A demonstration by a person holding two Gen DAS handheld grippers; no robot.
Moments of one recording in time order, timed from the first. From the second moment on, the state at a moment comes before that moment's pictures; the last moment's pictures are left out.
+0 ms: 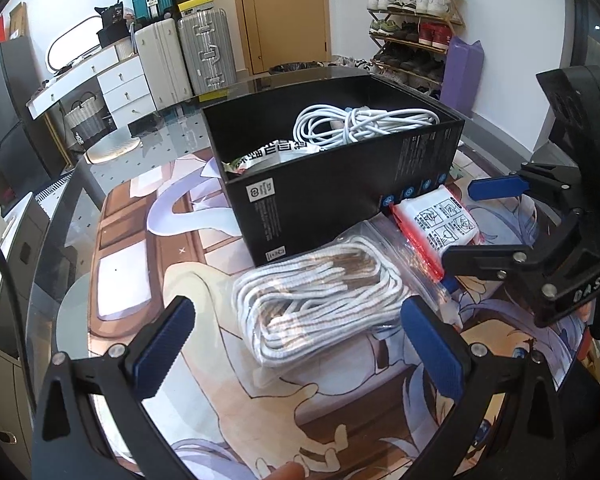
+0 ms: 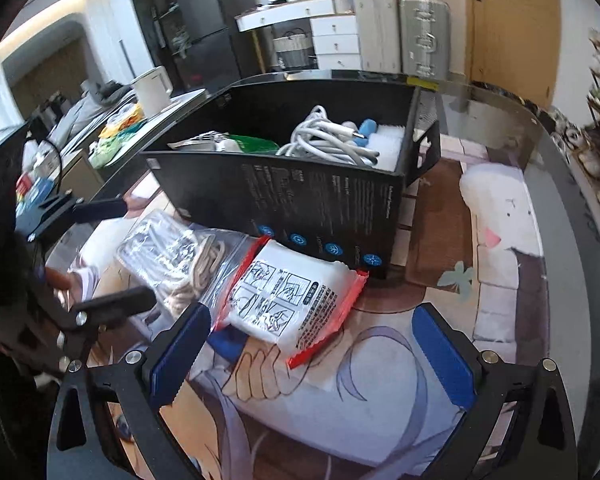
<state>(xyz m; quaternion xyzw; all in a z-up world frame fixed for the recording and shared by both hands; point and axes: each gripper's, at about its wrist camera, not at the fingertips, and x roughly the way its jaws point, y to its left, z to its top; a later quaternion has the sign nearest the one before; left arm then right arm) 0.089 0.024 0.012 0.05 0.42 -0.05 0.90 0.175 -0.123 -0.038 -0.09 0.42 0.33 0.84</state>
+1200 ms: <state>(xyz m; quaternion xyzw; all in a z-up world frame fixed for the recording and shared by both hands) 0.090 0.028 0.015 0.03 0.42 -0.05 0.90 0.161 -0.119 -0.035 -0.14 0.40 0.33 0.84</state>
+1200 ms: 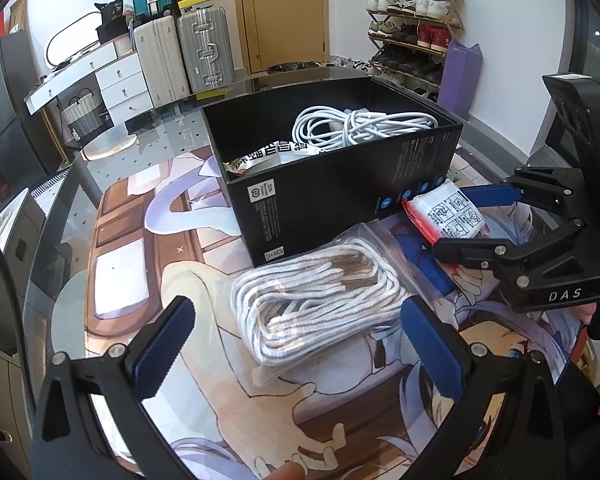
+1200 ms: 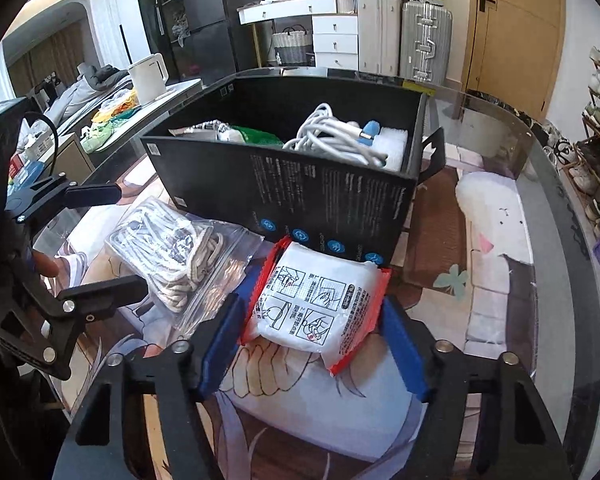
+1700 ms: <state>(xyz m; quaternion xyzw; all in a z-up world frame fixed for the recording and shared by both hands) 0.101 0.020 0.009 -0.03 0.43 -0.06 0.90 0.161 -0.130 -0.026 -0.14 0.40 0.34 0.84</state>
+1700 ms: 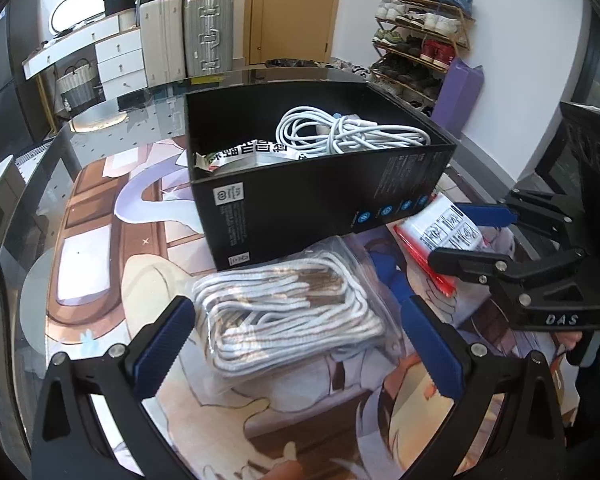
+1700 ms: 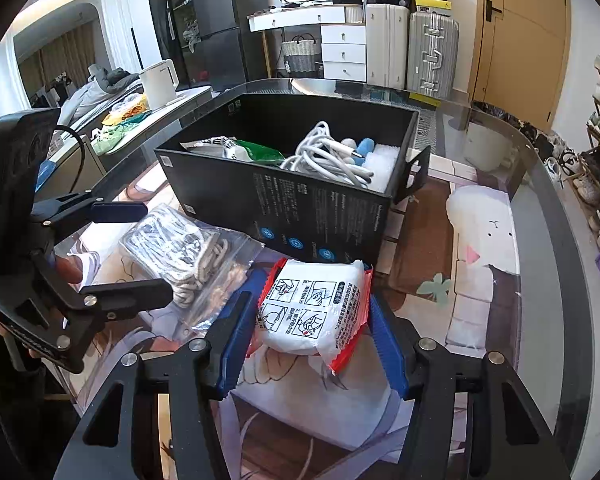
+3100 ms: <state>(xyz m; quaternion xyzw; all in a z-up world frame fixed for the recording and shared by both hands) 0.114 -0.009 -0.011 0.02 0.45 -0.05 0.89 0.166 -0.128 -0.040 -0.14 0.42 0.34 0.83</state>
